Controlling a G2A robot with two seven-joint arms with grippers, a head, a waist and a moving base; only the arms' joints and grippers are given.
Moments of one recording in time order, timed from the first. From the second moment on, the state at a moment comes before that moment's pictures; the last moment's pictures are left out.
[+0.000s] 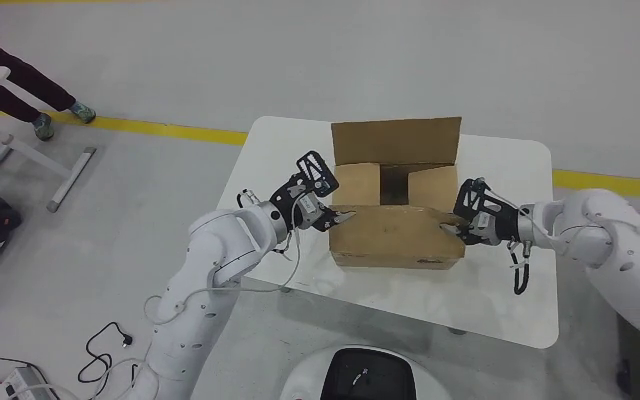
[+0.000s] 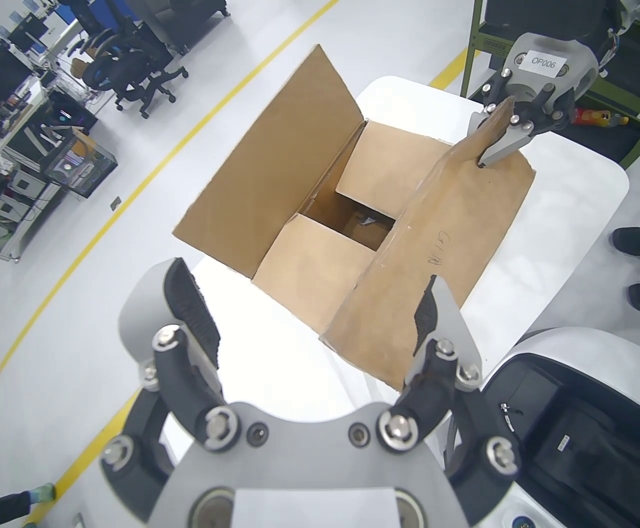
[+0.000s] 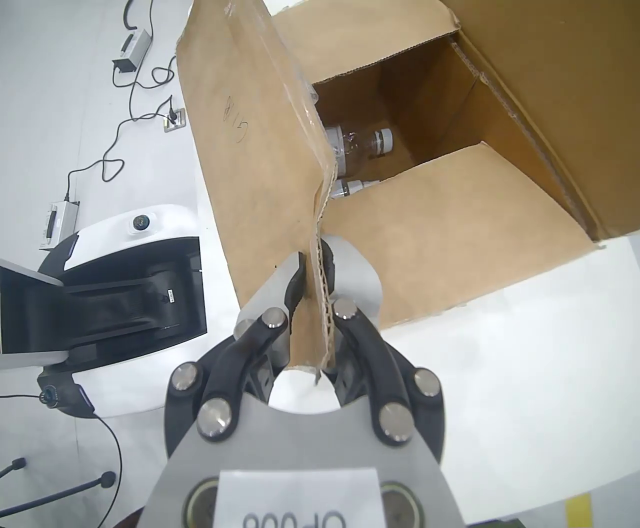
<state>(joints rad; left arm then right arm) 1.28 -1.22 -1.53 -2.07 1.29 -0.59 -0.69 -0.28 -0.96 0.33 -1.15 -0.54 -0.86 0.48</state>
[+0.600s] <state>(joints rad) 1.29 -1.22 -1.53 -2.06 1.28 -0.56 -0.67 -0.36 -0.91 0.43 -1.32 -0.77 -0.81 0.34</state>
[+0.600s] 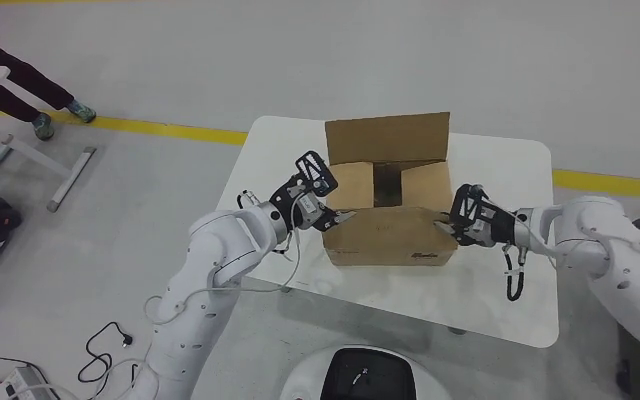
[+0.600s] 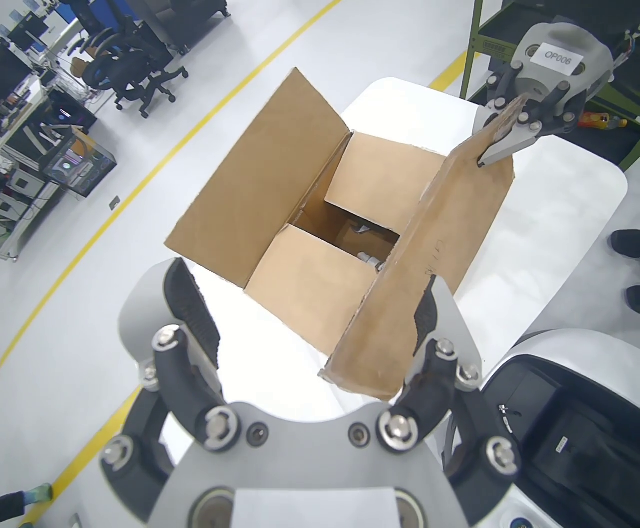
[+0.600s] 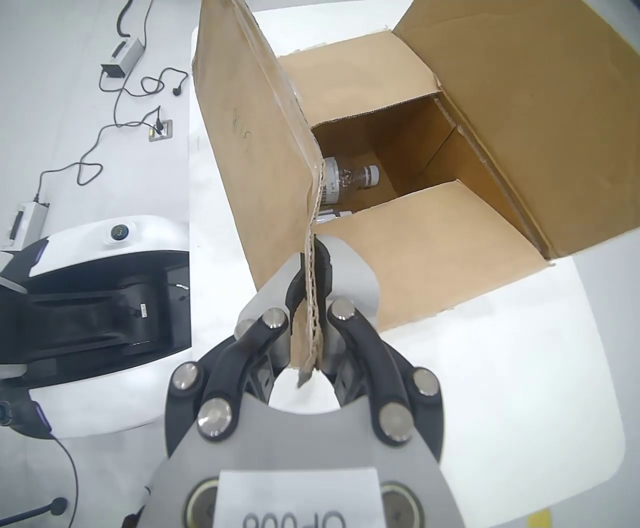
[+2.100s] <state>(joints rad) 1.22 -1.19 -1.36 -2.03 1.34 -0.60 -0.91 -0.62 -0.85 0.69 -1.54 -1.21 -0.79 0.07</state>
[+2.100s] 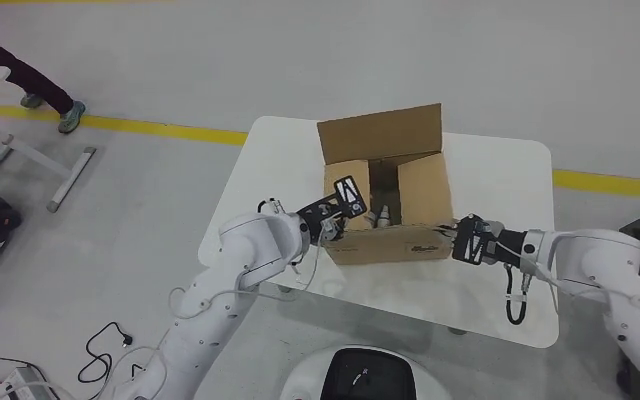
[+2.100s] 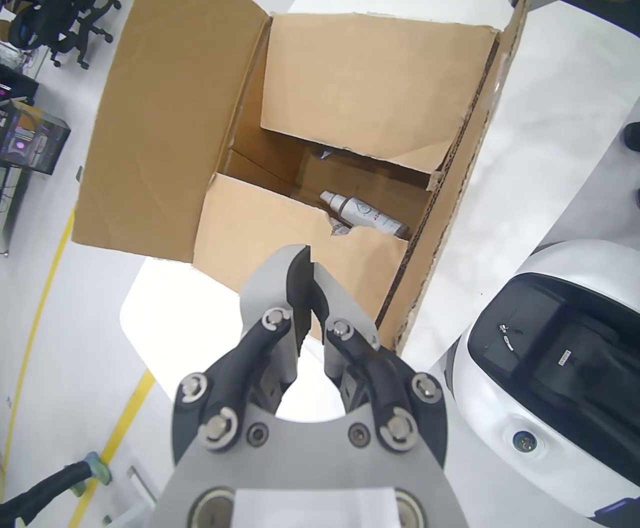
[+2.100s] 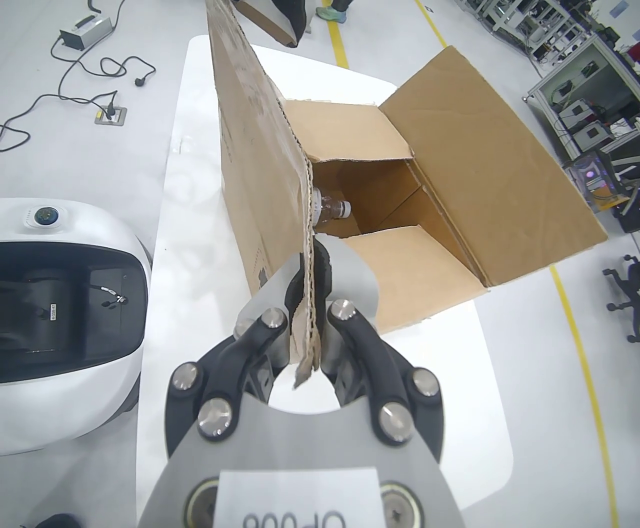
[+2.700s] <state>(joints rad) 1.22 -1.16 -1.36 -2.05 1.31 -0.77 -0.90 -0.65 -0.85 0.78 -1.54 -1.16 -0.88 -0.04</state>
